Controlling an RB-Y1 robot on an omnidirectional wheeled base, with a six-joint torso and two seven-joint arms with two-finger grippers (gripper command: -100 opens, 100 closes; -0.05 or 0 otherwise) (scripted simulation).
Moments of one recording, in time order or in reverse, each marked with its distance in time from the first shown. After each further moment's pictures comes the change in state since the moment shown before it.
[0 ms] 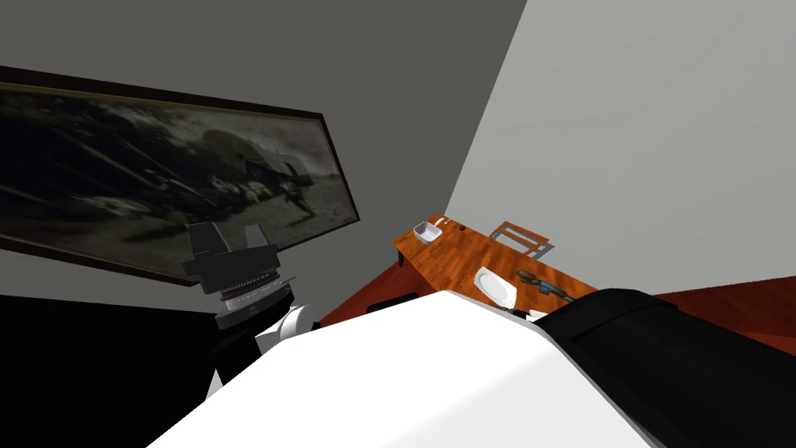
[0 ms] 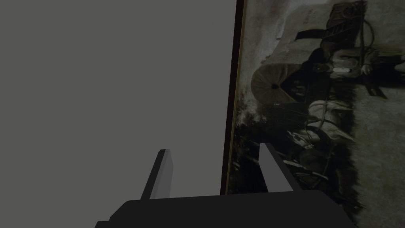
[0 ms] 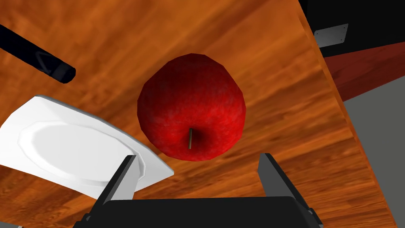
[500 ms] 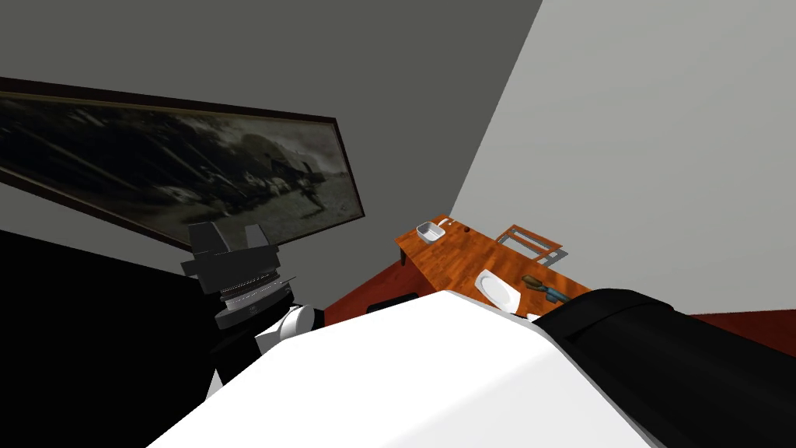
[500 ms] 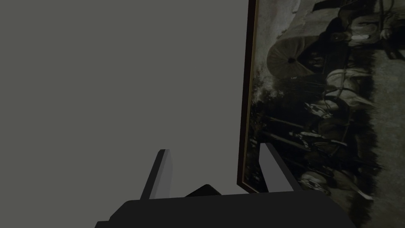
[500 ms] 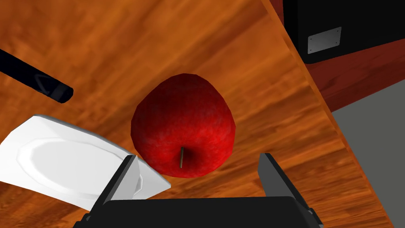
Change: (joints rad) left arm 0.000 0.000 0.000 0.000 0.000 0.000 0.000; right arm 0.048 -0.012 0.020 -0.133 -0.136 0.123 0.046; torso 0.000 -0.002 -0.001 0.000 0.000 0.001
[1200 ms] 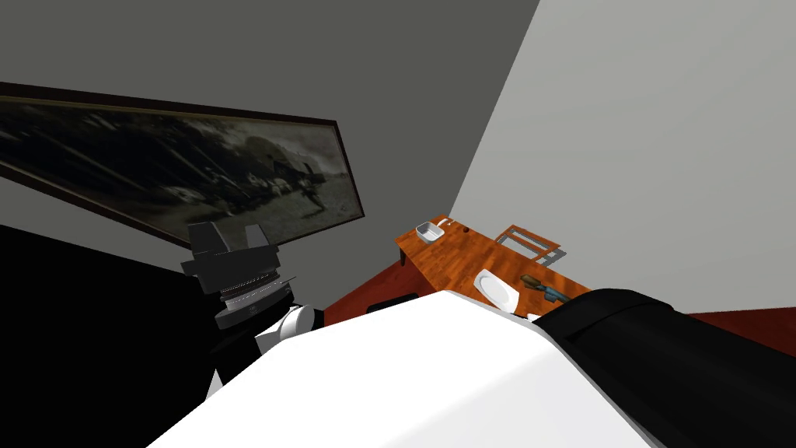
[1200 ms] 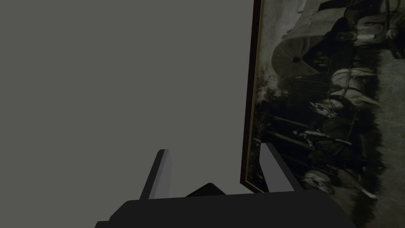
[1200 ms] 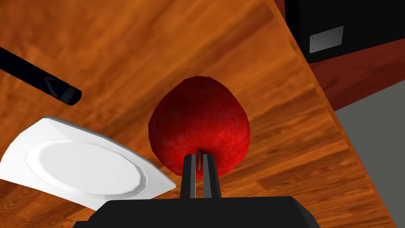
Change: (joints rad) left arm 0.000 0.000 0.000 0.000 0.000 0.000 0.000; right arm 0.001 -0.002 0.000 -0.001 -0.003 0.004 0.001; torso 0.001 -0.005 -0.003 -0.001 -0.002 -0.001
